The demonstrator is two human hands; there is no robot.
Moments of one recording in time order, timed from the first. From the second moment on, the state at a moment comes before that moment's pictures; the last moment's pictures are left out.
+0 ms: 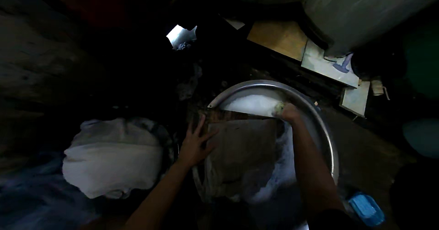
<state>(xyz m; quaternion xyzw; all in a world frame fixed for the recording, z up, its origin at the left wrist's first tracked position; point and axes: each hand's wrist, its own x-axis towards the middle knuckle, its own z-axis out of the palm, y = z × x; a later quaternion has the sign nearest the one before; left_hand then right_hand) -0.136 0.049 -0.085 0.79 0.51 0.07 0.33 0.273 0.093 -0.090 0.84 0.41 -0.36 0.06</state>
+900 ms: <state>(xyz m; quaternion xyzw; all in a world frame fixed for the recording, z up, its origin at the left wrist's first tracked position) -0.127 0.056 -0.094 0.79 0.52 0.01 0.33 0.034 0.020 -0.070 0.80 0.52 -0.23 -0.18</state>
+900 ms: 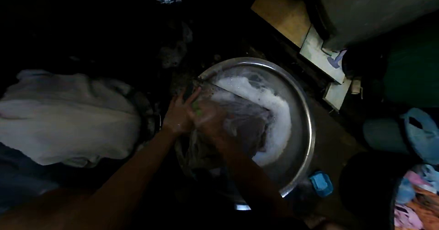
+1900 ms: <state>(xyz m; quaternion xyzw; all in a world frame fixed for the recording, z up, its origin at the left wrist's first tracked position) -0.127 0.057 -0.093 0.80 0.51 0.01 0.33 0.182 0.007 -0.103 0.86 0.46 -0.22 0.07</state>
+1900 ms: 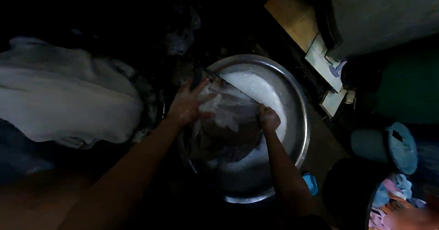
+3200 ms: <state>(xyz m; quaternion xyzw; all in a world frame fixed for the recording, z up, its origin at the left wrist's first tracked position) -0.129 0.056 -0.097 0.79 0.51 0.03 0.35 0.203 0.020 -0.112 0.89 0.41 -0.18 0.11</state>
